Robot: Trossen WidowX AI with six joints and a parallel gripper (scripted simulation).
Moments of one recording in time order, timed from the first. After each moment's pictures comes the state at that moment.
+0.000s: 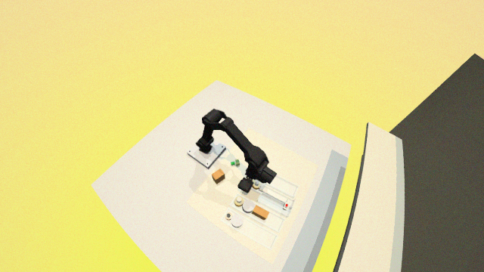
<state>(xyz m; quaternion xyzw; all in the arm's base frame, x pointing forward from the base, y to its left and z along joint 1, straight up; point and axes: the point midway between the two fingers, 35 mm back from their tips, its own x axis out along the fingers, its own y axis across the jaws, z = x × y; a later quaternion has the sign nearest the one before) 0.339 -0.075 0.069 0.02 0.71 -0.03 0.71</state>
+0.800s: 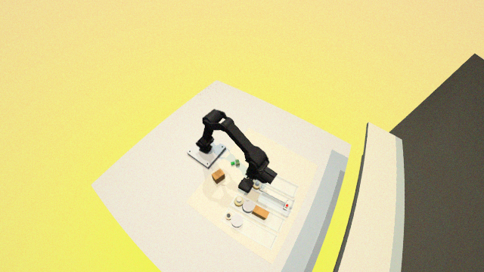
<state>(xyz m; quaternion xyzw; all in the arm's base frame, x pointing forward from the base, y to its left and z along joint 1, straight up) 0.341 -0.075 0.069 0.02 0.71 -0.03 0.71</state>
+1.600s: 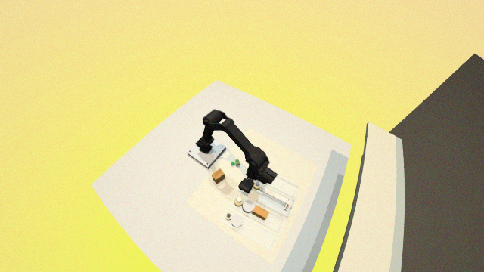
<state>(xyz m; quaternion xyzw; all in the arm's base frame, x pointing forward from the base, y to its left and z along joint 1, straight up) 0.343 -0.075 0.066 0.02 0.70 -0.03 0.71</state>
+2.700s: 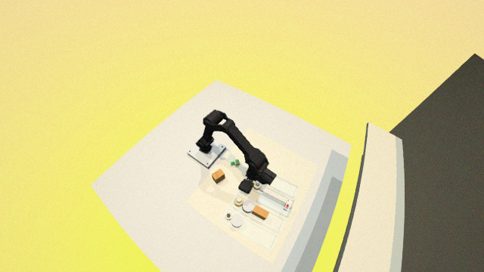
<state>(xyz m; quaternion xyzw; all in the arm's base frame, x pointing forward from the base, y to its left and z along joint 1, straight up) 0.343 -0.075 0.054 0.02 0.70 -0.03 0.71</state>
